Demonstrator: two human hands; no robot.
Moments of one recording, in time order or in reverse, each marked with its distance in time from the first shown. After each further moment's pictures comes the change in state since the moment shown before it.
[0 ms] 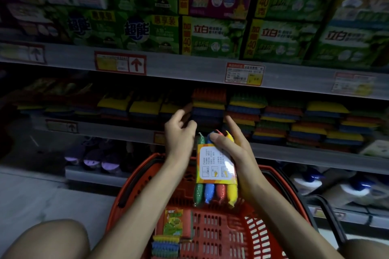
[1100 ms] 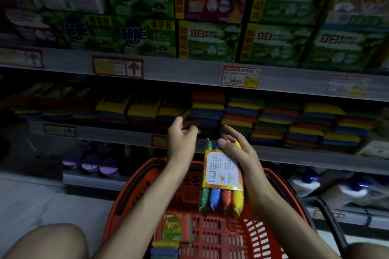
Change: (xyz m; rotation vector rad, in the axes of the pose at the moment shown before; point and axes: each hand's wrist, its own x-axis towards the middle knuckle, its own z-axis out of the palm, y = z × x) left_hand 0.004 -0.018 0.008 0.069 -0.020 -0.074; right_hand -0.021 -0.012 -0.008 0.010 0.034 0.008
